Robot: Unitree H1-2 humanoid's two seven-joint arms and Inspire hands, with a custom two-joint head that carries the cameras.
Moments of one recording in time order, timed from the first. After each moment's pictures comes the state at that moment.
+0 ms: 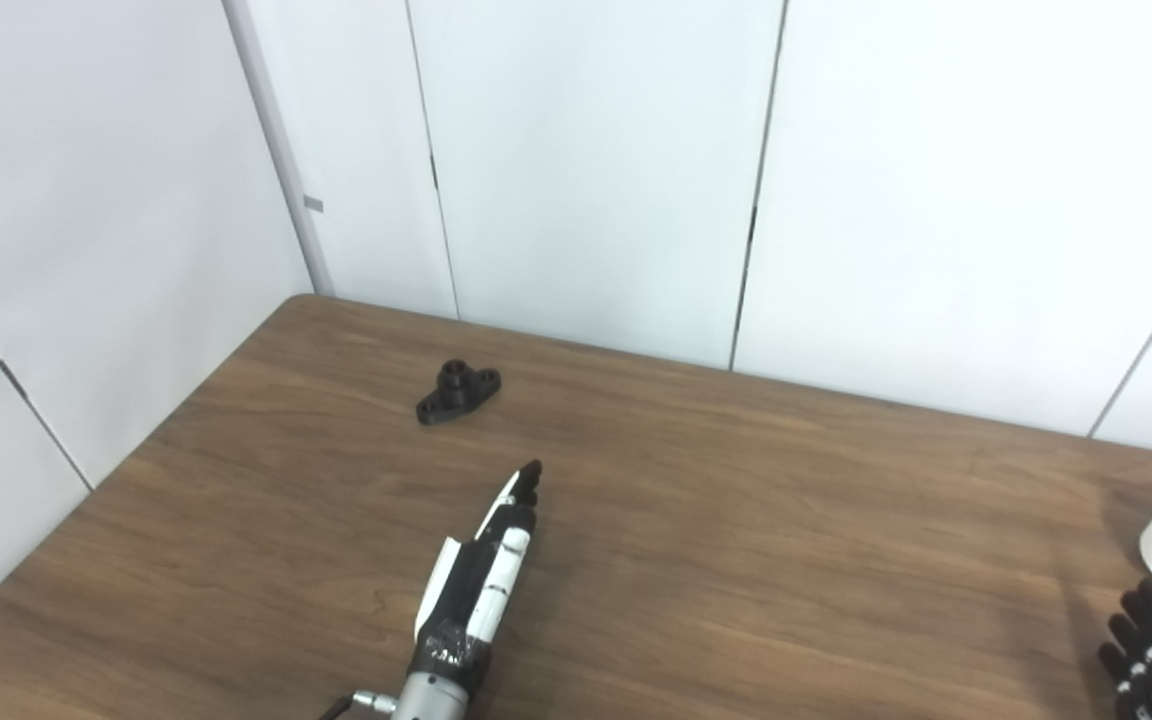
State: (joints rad) left arm 0.15 0.03 0.07 -0.16 0.00 -0.09 0.00; right arm 0.08 -0.17 -0.11 -0.15 0.17 0.05 0.14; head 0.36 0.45
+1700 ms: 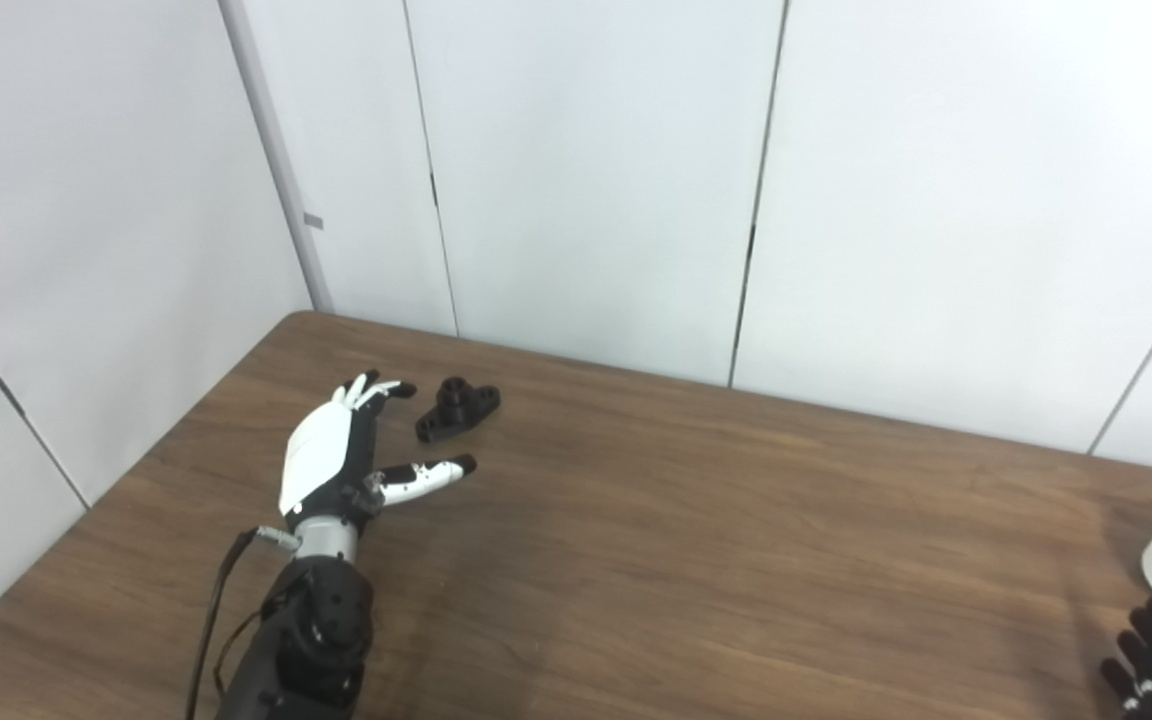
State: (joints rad) left arm -0.16 0.31 0.17 -0.05 0.61 0.36 0.15; right arm 0.06 -0.17 -0.12 -0.12 0.17 0.03 0.13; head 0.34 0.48
